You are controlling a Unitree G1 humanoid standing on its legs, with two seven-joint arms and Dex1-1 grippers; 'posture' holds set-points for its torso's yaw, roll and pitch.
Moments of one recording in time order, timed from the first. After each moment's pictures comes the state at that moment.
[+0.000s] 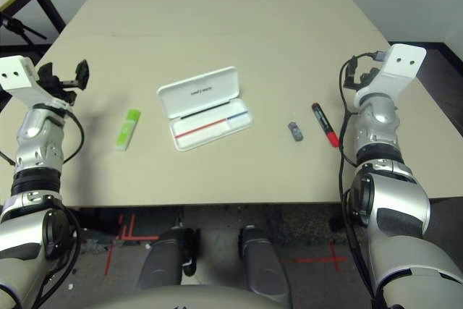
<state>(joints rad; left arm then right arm) -0.61 0.48 0.37 0.67 -0.27 -0.15 -0.29 -0.86 -0.52 -0.36 1.18 0.19 -0.35 0.11</state>
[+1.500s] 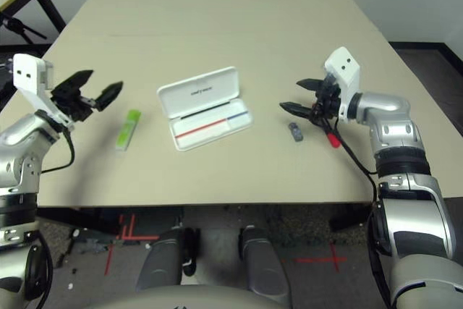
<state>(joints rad) -0.30 0.65 0.22 -0.09 -0.43 0.45 -0.70 -0.69 -0.67 -0.04 0.61 0.16 0.15 1.15</state>
